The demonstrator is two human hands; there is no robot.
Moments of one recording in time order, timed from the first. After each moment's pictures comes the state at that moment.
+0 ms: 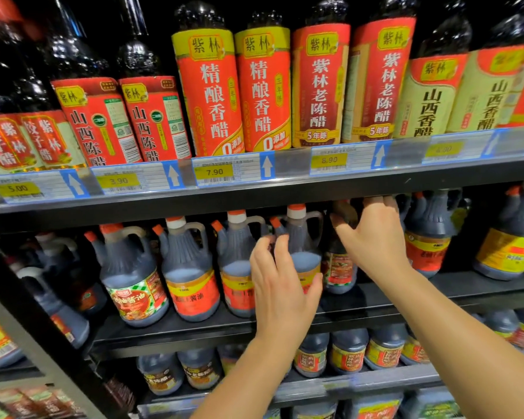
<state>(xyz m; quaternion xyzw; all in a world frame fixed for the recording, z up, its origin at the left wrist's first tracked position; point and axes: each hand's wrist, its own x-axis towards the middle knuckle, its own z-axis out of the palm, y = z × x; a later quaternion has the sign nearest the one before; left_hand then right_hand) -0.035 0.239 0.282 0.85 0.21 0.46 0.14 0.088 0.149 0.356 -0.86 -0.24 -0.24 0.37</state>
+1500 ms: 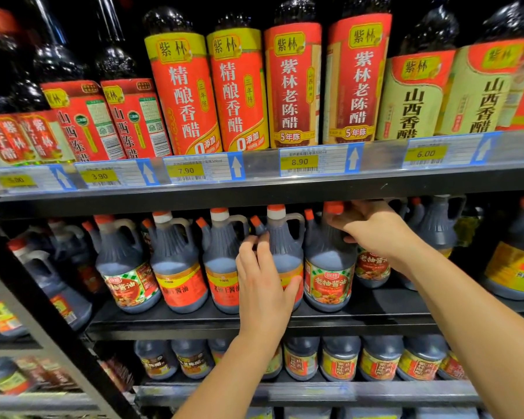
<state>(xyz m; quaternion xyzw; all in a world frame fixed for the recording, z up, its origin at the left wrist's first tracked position) -0.018 0.232 0.275 0.85 0.28 0.43 0.12 0.140 0.123 0.365 -0.73 -0.36 0.11 0.57</state>
